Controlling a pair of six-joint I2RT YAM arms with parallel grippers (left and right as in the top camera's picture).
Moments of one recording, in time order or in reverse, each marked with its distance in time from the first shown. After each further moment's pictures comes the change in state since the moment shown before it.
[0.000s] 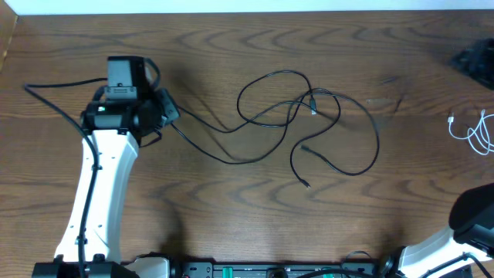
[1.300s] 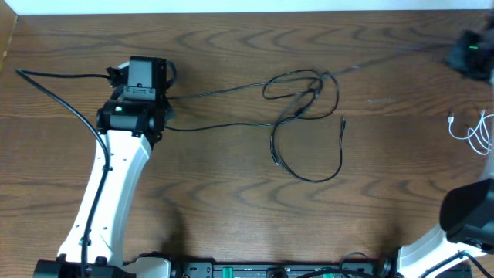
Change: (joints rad) left arm -0.066 -0.002 0.003 0.016 -0.489 -0.084; right arm 0.083 0.001 0.002 0.049 0.563 0.346
